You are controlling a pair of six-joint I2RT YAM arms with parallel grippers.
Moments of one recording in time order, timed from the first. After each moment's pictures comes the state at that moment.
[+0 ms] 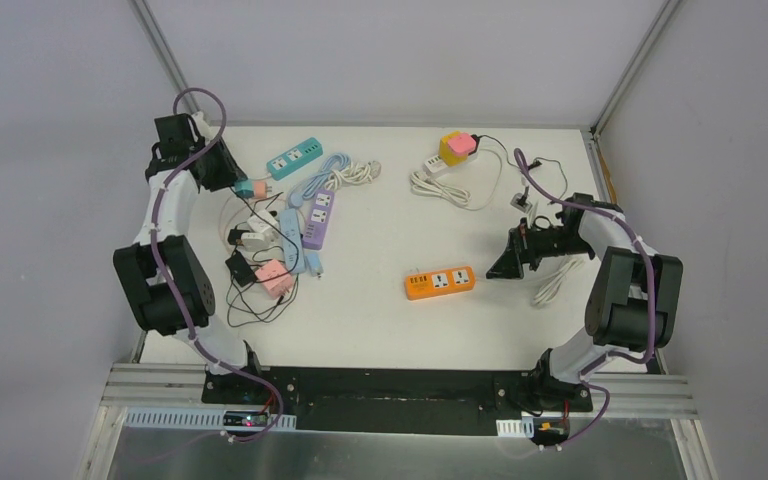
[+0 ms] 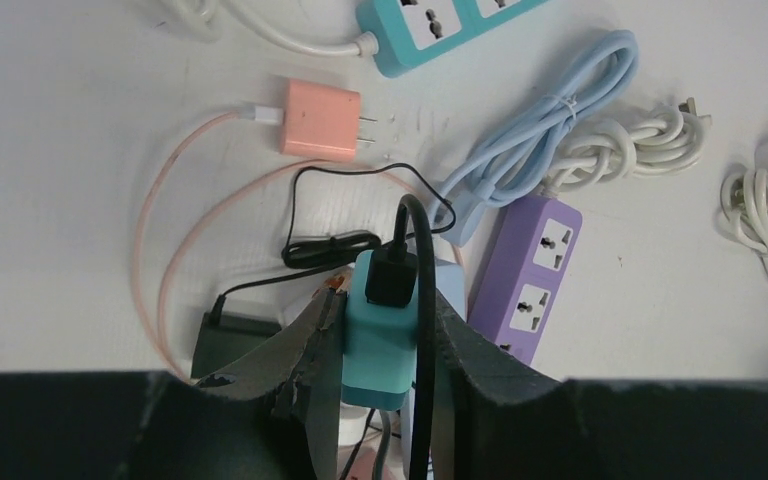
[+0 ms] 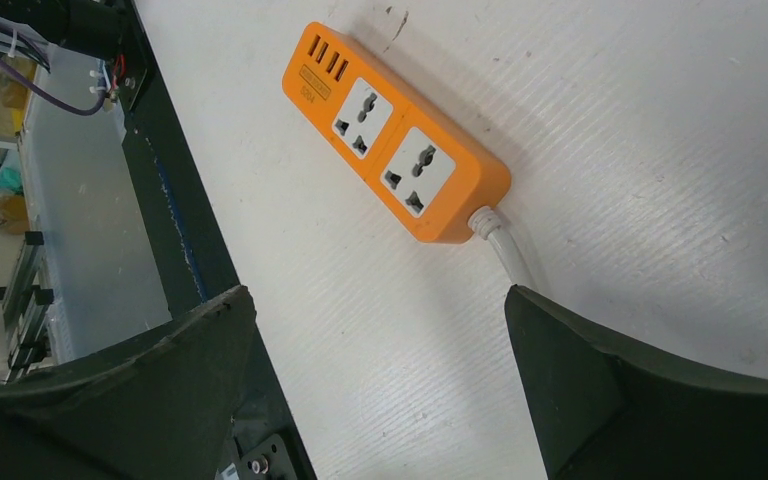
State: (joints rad) left arm 0.27 1.62 1.37 -0.40 0.35 -0.25; right arm -0.16 1.60 1.01 -1.06 -1.05 -0.87
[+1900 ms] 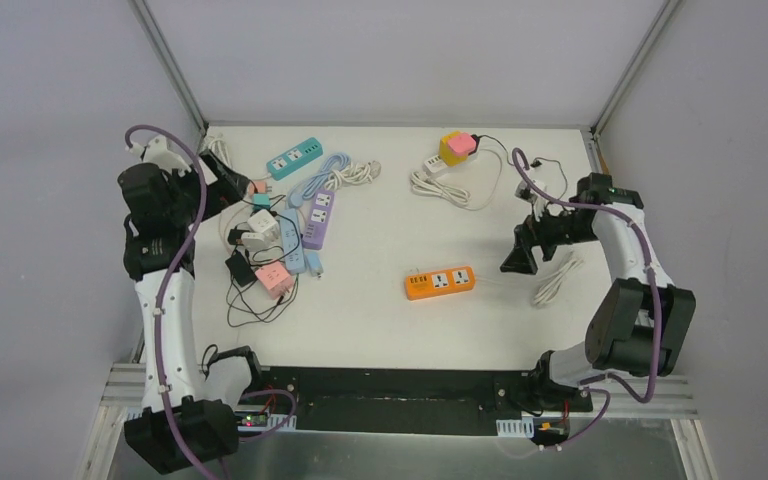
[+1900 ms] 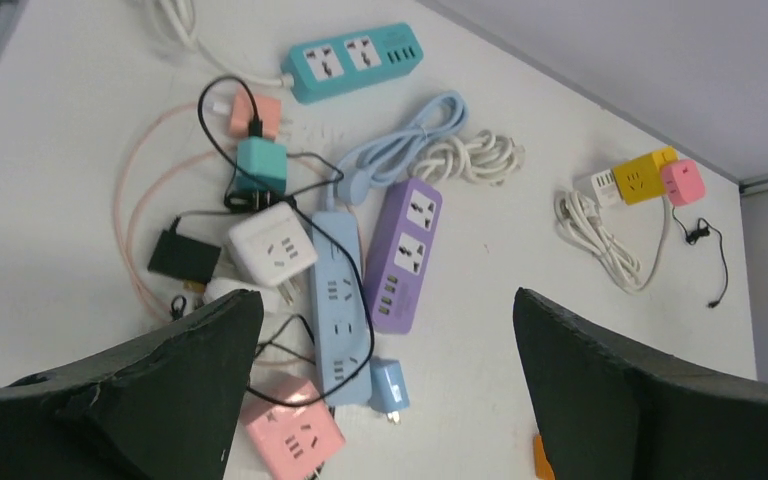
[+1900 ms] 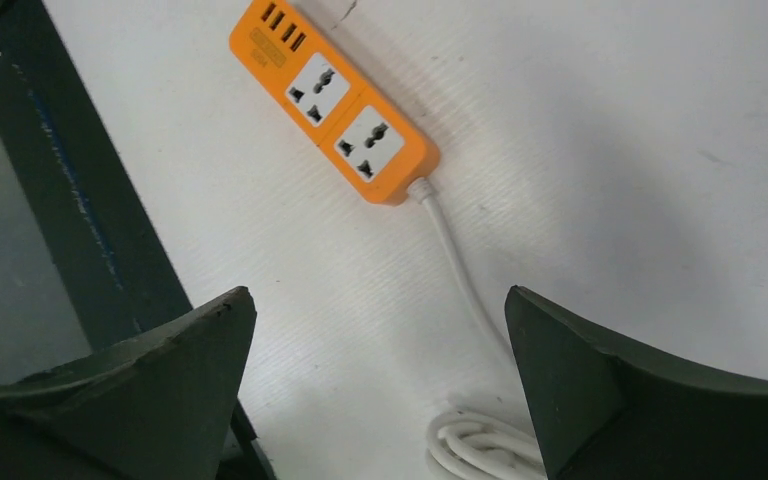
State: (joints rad) left arm 0.30 0.99 1.10 -0.37 0.38 -0.40; right arm -0.16 1.48 1.12 -1.19 -0.90 -1.02
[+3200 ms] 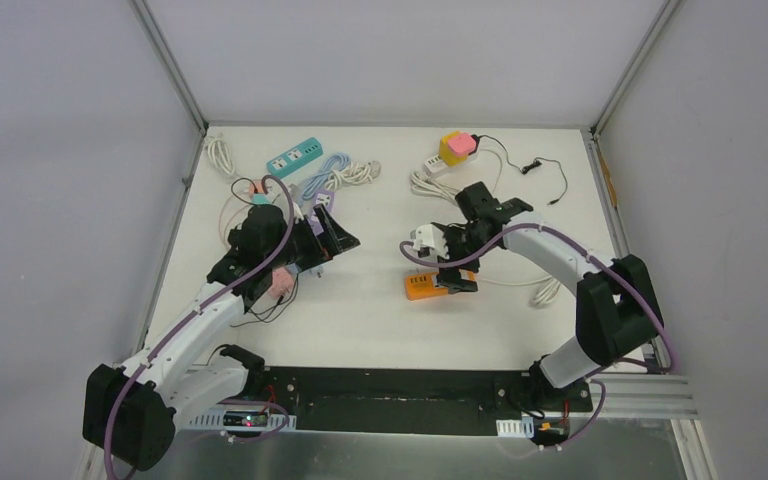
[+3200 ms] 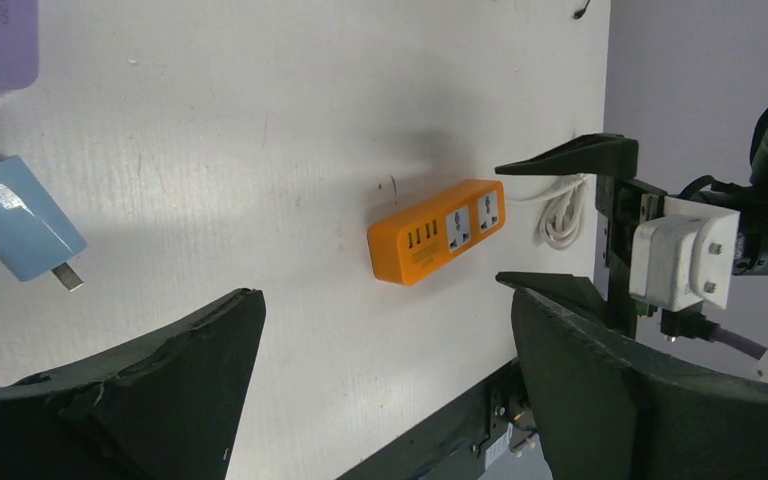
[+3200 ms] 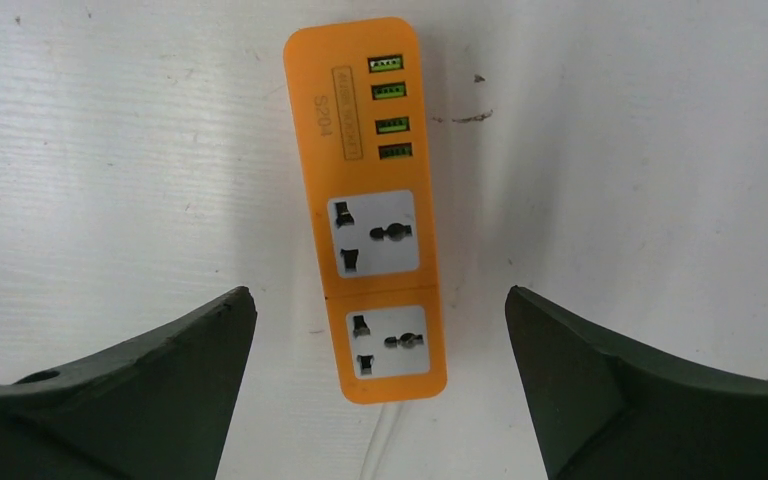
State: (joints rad) left arm -0.39 0.94 0.63 -0.09 0.33 -0.87; right arm 0.50 1.56 1.10 -0.86 -0.52 -1.14
